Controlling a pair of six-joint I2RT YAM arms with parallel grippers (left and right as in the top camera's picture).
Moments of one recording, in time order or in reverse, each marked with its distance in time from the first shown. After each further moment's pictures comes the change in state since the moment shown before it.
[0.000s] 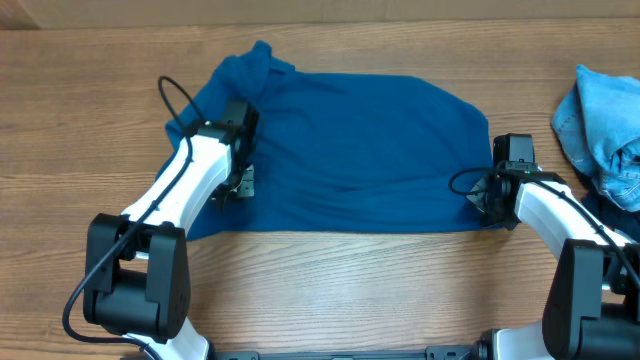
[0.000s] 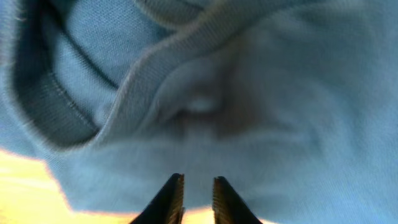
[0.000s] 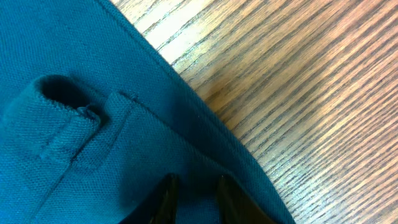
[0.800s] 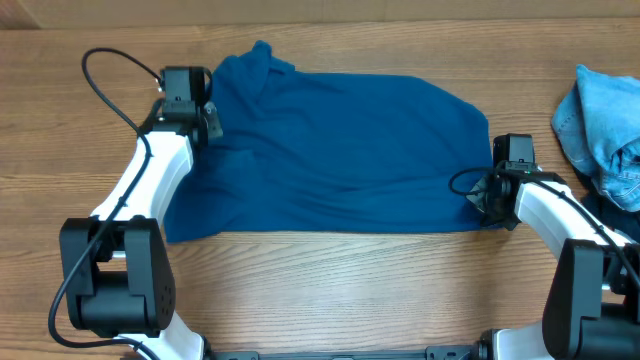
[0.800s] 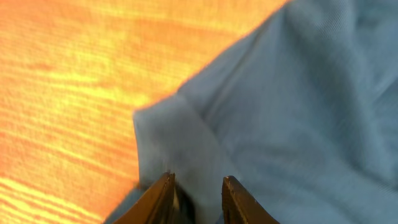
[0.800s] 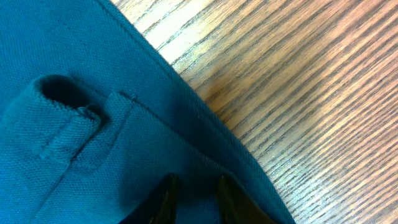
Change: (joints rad) left arm 0.175 0.001 0.039 0.582 -0.016 0.062; right arm 0.000 0.000 0.000 0.000 0.000 0.000
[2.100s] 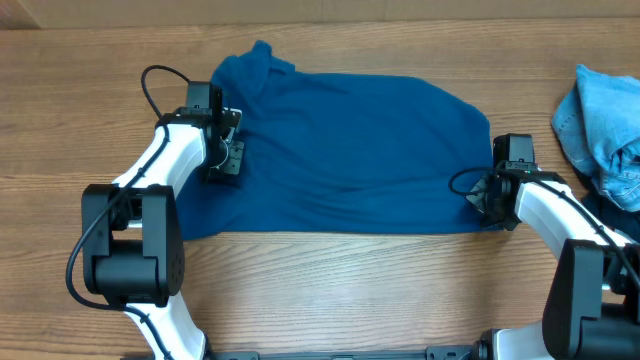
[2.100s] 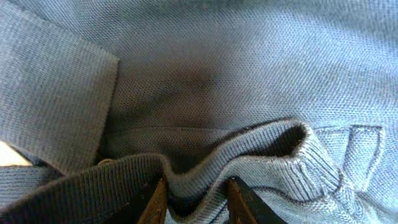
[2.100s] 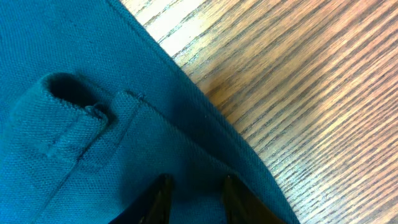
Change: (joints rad) left arm -0.024 0.153 0.026 -0.280 0.285 0.366; right arm 0.000 0.000 0.003 -0.013 -0.007 -0.003
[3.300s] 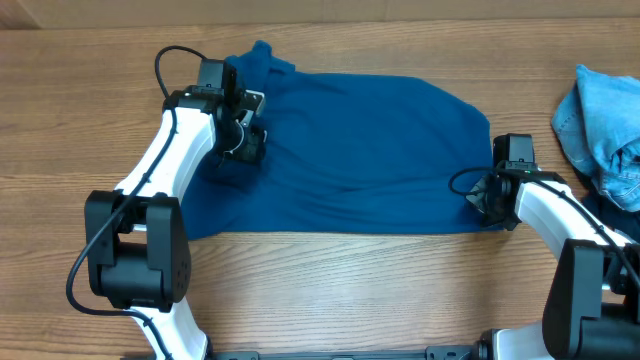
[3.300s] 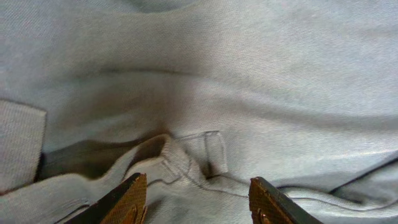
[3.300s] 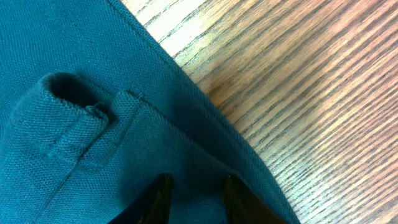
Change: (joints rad) left arm -0.065 -0.019 0.161 -0.161 0.148 0.021; right arm 0.000 0.000 0.001 0.000 0.000 0.000
